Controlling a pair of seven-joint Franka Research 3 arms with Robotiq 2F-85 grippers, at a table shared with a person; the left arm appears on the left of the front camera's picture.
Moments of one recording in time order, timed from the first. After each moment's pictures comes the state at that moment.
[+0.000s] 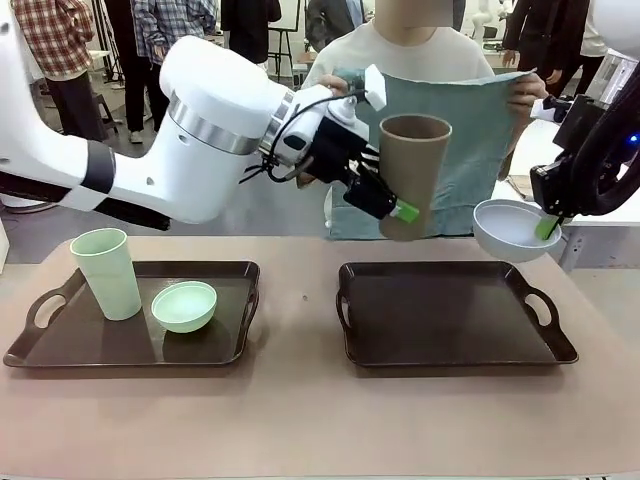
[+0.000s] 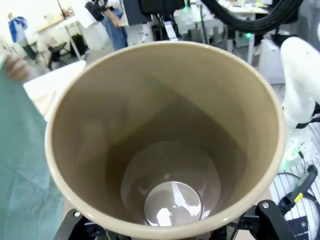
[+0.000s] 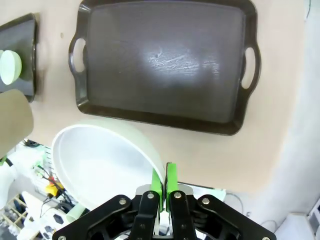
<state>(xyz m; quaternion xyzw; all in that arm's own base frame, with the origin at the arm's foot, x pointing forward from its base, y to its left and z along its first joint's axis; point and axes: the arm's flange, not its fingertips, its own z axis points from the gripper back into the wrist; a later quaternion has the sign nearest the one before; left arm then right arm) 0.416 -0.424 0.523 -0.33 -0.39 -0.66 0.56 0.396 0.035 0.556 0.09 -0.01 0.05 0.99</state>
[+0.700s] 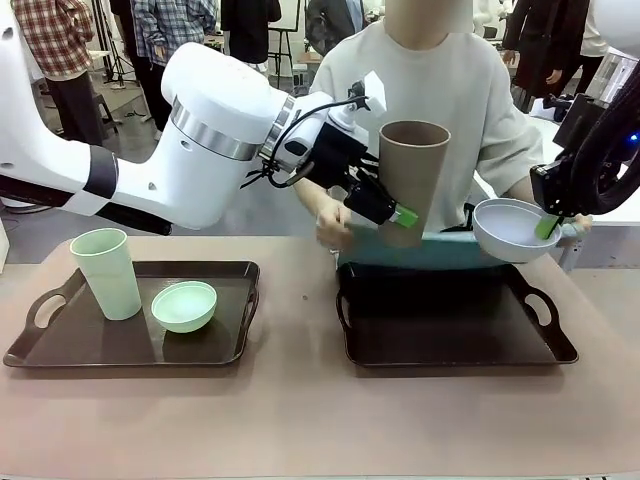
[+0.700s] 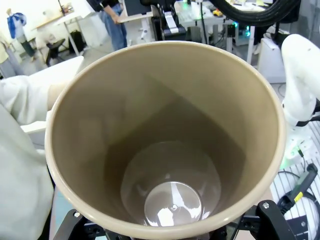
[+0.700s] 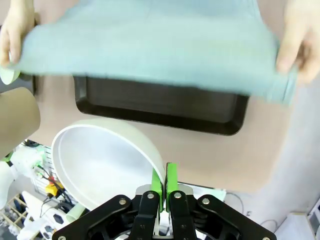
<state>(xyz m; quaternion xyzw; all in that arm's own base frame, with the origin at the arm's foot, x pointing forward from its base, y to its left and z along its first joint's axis) 0.421 -0.428 0.507 -0.33 -0.37 -0.66 0.57 0.398 0.034 0.554 0.09 0.00 0.05 0.99</state>
